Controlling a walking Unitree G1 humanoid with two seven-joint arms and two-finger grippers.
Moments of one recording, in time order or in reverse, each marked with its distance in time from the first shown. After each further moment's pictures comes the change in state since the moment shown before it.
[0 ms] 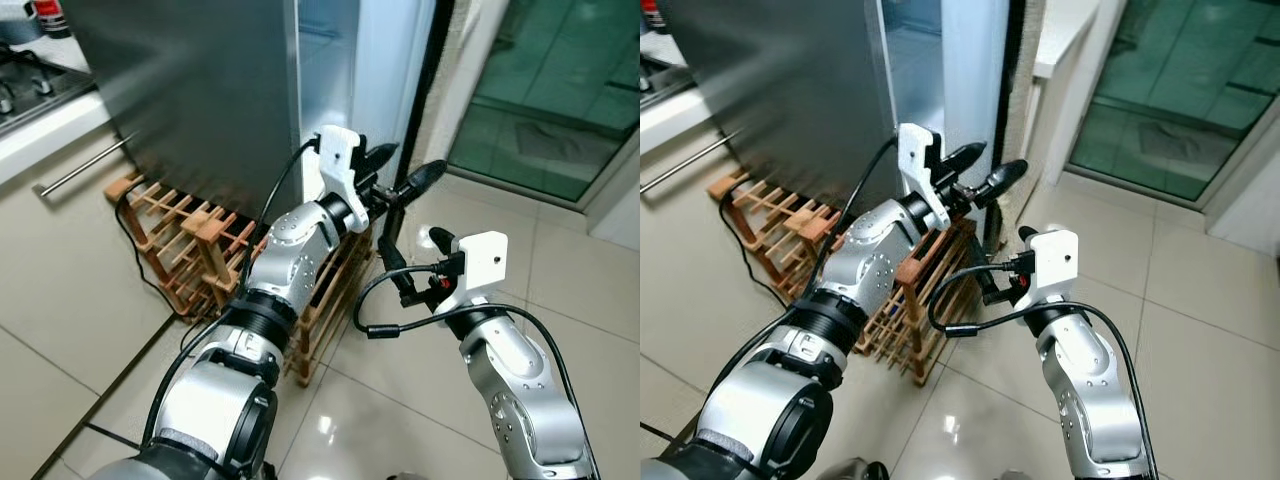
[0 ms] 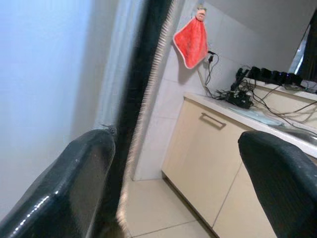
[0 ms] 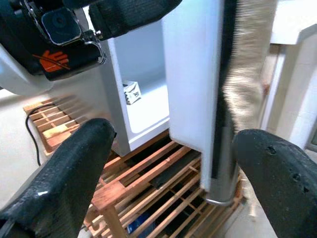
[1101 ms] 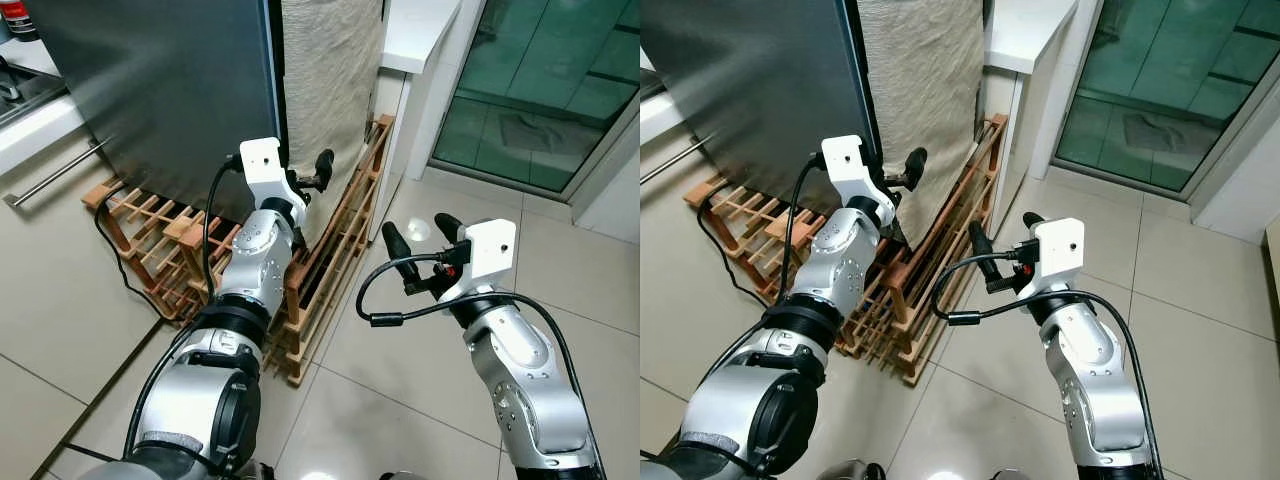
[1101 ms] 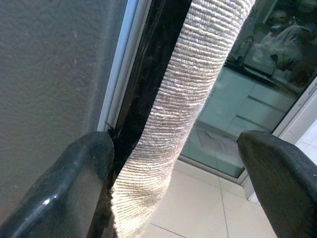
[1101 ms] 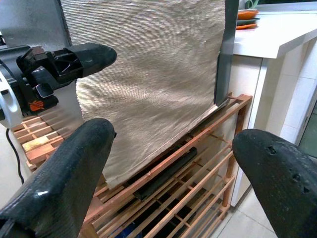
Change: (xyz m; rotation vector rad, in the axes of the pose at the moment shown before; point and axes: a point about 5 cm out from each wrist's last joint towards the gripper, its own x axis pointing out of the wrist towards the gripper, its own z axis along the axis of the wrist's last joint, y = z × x) left arm -0.047 0.066 -0.002 0.033 -0.024 0.685; right arm 0.005 -0.004 0.012 -0.024 -0.048 -0.006
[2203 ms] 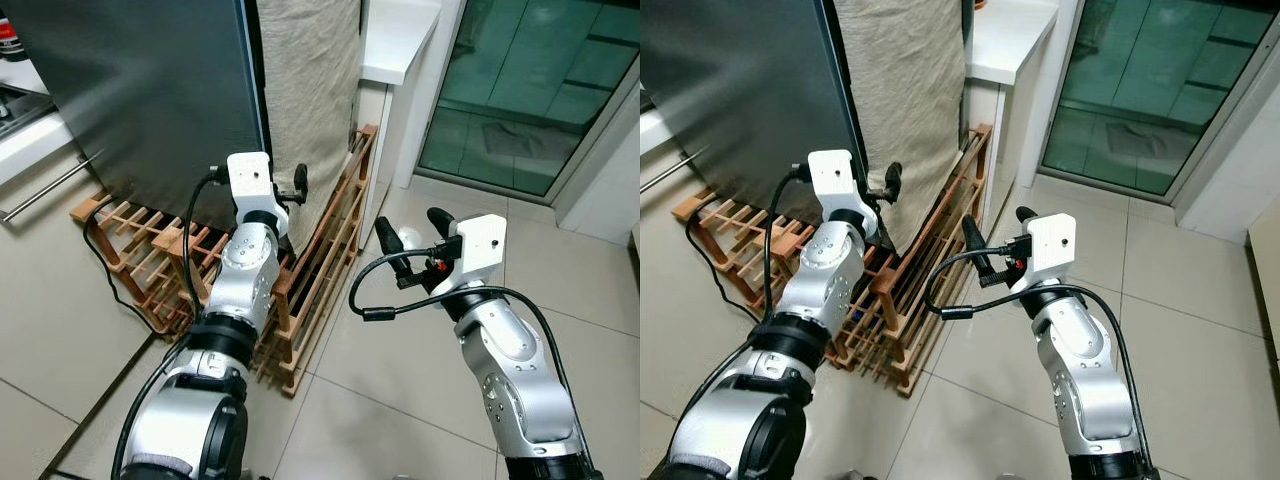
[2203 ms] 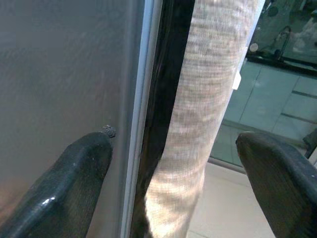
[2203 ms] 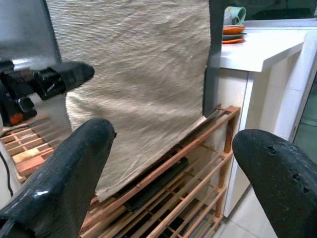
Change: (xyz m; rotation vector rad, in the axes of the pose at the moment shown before) left arm -0.010 0.022 0.004 0.188 -0.028 0.175; right arm 0.008 0.001 -0.002 0.000 -0.017 0.009
